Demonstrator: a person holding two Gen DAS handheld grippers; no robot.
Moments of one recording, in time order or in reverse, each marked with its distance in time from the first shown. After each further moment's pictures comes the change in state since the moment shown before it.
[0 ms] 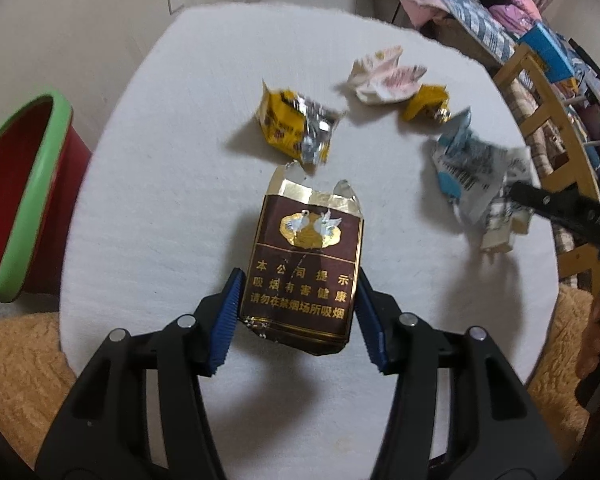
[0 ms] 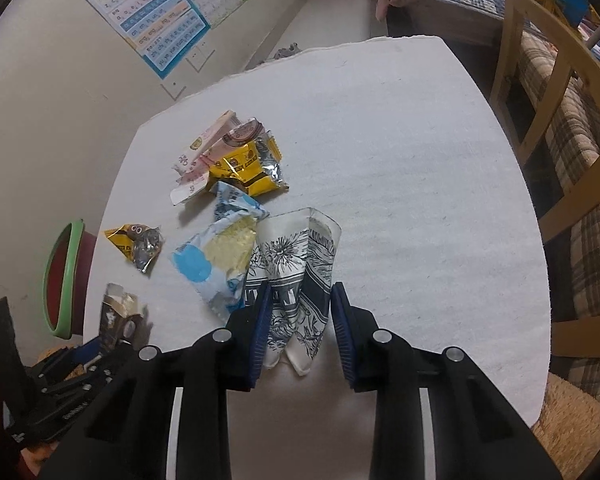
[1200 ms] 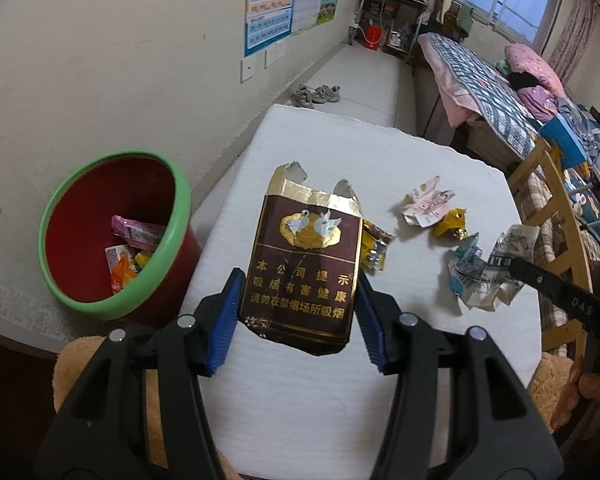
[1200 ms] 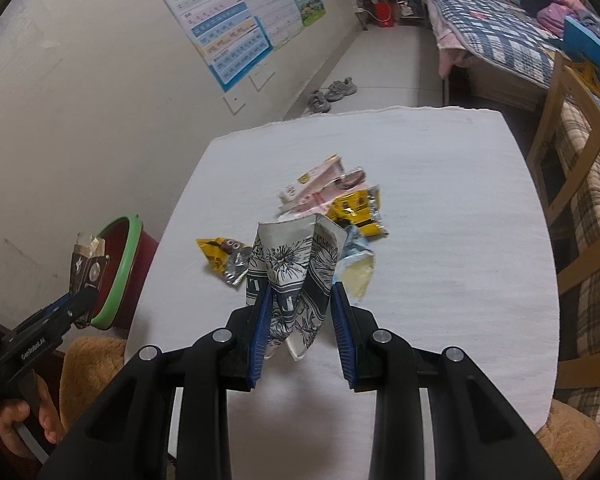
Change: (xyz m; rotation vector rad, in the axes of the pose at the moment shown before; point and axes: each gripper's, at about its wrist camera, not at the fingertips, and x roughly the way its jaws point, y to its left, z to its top) left arm -0.100 0.055 0.018 -0.142 -0.245 0.108; right arm -0.042 0.081 0.004 -0.156 -0.097 0.079
